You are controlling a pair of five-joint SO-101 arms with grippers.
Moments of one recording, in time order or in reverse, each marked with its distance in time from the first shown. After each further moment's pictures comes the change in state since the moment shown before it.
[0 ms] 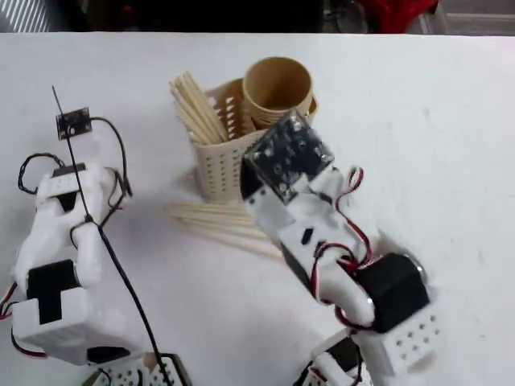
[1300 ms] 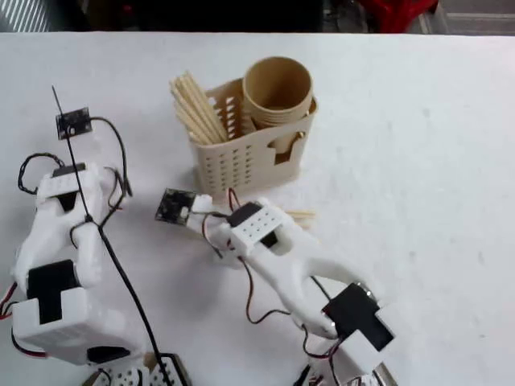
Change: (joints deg) left arm 0.0 0.0 0.0 0.0 0.0; right arm -8.8 53.3 22.6 -25.3 18.0
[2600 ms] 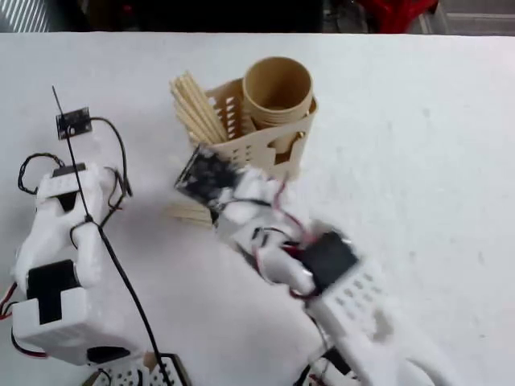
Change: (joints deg) left arm 0.0 0.0 0.0 0.0 0.0; right arm 0.8 -48.4 -10.3 12.9 -11.6
